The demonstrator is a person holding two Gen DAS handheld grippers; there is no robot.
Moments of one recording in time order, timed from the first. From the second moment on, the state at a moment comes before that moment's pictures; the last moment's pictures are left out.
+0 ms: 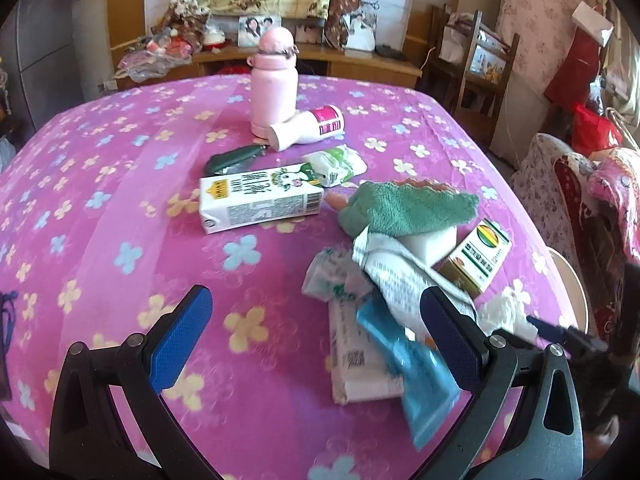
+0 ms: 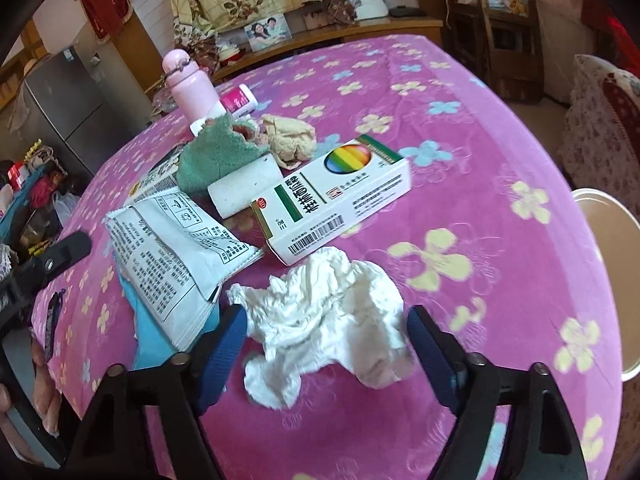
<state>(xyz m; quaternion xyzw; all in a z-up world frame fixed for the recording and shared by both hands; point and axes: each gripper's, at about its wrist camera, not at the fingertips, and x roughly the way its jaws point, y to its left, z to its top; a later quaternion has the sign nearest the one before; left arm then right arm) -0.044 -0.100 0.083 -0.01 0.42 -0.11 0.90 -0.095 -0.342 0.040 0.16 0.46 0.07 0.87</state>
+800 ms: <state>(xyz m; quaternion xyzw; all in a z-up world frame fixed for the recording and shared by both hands) -0.030 -0.134 0.111 -0.02 0.46 -0.19 0.87 -0.128 -0.363 0.071 0.16 0.39 0.08 0.91</state>
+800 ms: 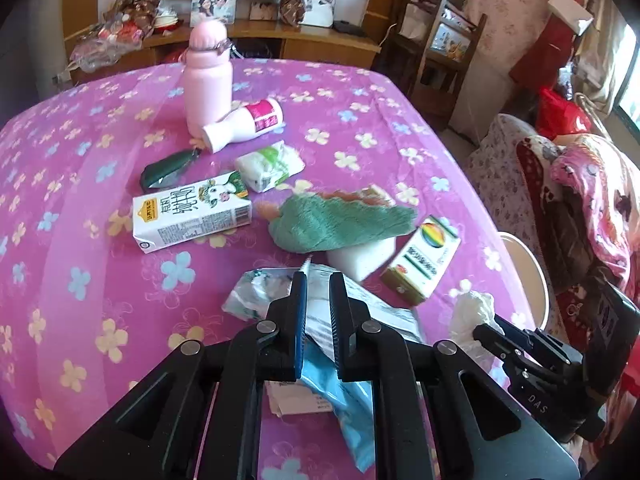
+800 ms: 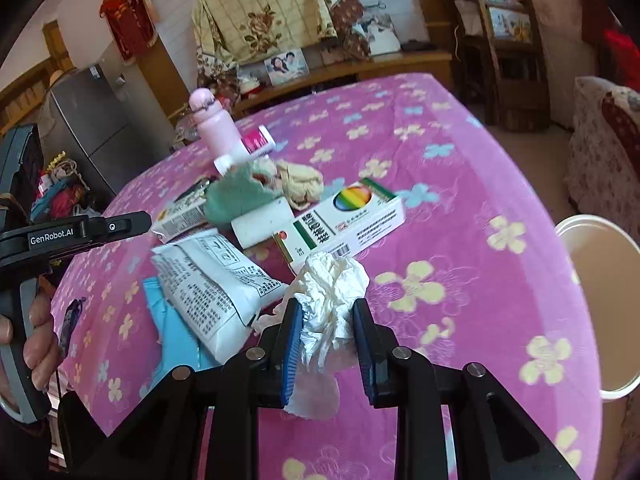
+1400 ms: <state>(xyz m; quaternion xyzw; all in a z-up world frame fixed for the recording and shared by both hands) -0.008 -0.071 0.064 -0.06 0.51 -0.12 0.85 -0.137 -0.365 0.071 0.17 0.39 0.10 0.90</state>
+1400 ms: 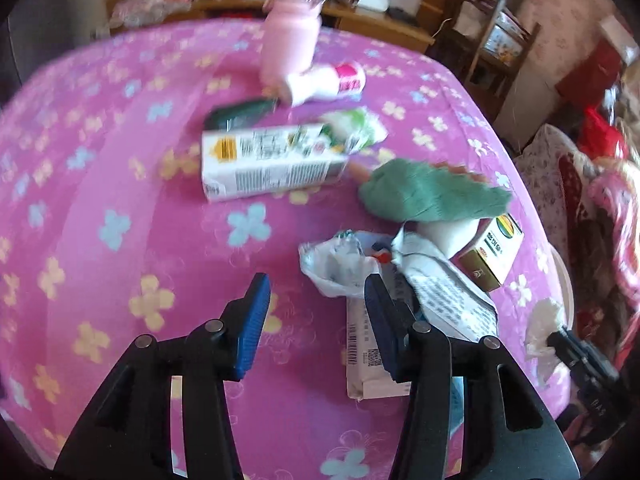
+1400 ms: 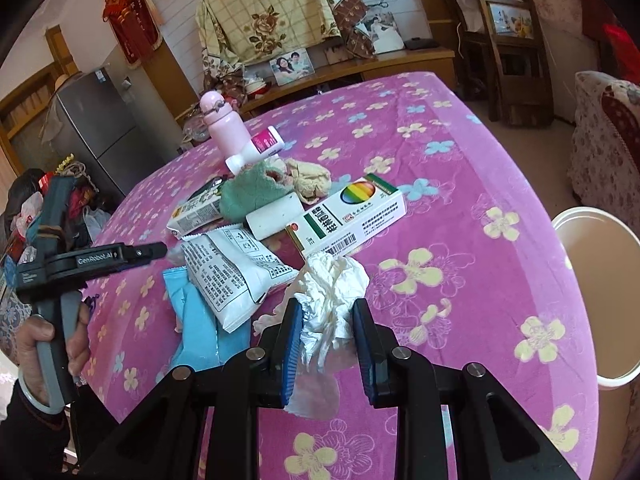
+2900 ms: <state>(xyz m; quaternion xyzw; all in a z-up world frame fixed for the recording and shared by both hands) -0.082 -0.306 0.119 -0.01 0.48 -0.32 0.81 -0.191 -0.538 0.089 0.21 0.37 -0.06 0.90</state>
